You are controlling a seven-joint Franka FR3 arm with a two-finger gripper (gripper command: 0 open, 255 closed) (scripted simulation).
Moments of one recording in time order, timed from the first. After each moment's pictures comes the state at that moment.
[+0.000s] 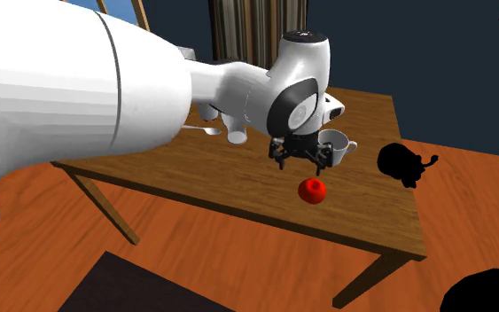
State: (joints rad) arm -0.11 0.15 -0.30 -1.94 -0.05 2.19 -0.43
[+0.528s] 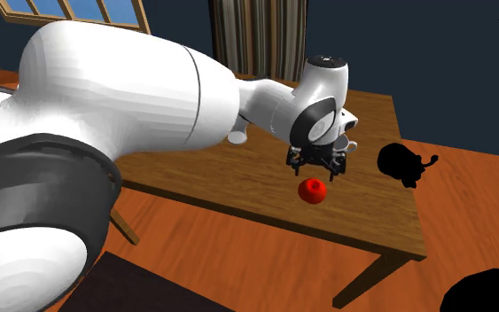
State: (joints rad) arm -0.16 0.36 -0.30 -1.78 0.02 2.22 -0.50
